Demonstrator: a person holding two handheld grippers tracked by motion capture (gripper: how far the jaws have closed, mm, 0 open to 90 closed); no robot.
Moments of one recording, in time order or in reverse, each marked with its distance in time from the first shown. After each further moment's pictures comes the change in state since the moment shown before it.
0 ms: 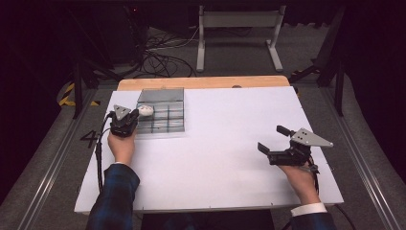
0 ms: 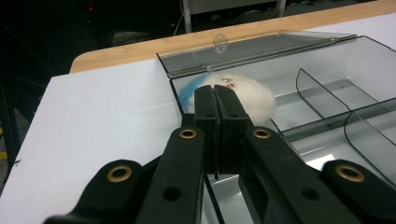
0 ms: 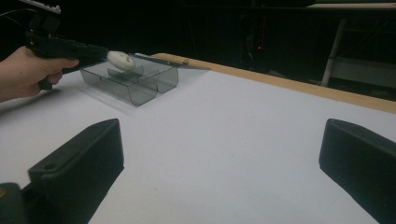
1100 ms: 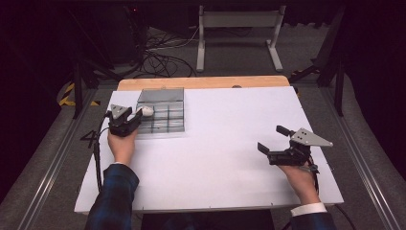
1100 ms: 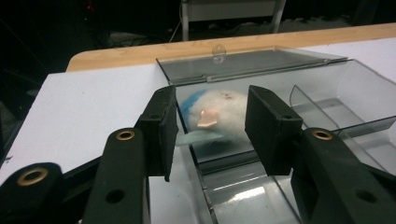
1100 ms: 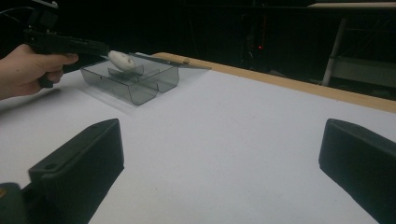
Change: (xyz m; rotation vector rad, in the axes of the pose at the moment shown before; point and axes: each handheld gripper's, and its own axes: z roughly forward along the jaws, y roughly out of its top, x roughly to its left) left arm 0.002 0.003 -0.004 -0.043 -0.024 -0.077; right arm 0.000 0.000 0.001 0.002 0.001 -0.001
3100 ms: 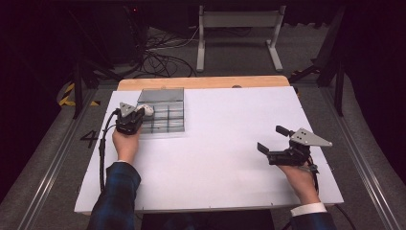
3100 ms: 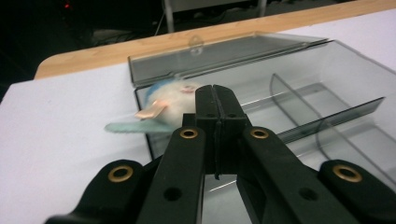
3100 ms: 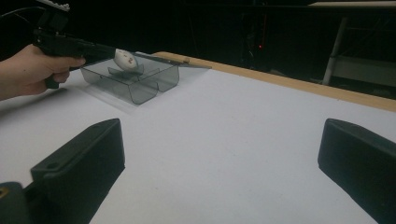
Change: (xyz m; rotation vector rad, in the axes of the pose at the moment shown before) left arm -0.014 0.002 0.015 0.047 -0.063 0.084; right arm 0.000 0.000 0.000 0.005 0.000 0.001
